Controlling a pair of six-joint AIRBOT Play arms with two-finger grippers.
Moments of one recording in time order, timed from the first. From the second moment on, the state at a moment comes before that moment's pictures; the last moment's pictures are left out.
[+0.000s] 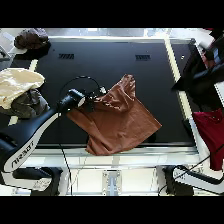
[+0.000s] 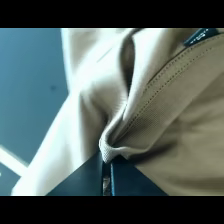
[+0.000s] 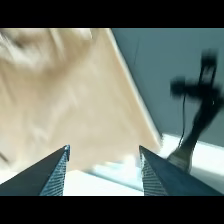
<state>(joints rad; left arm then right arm) -0.48 -1.52 1.13 1.84 -0.74 -1.03 -0.24 -1.26 1.38 -1.12 1.59 1.28</state>
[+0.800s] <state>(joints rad) -0.45 -1.52 1.18 1.92 -0.84 -1.08 -0.24 -1.35 0.93 -1.16 1.28 1.14</state>
